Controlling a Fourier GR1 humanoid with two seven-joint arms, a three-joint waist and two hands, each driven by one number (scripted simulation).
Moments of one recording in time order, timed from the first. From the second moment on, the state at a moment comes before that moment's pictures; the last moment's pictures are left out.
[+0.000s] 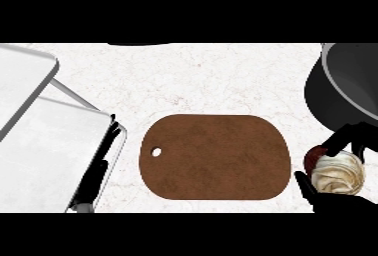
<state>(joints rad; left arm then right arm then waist) 0.08 0.00 -0.10 -1.70 -0.02 0.21 0.15 0.00 -0.51 0.12 -2.22 0.50 -0.03 0.38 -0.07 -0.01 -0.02</state>
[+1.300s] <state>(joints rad) 0.00 0.00 -0.15 -1.64 0.00 0.18 0.14 -0.12 -0.68 -0.30 -1.66 0.49 -0.11 0.13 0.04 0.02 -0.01</state>
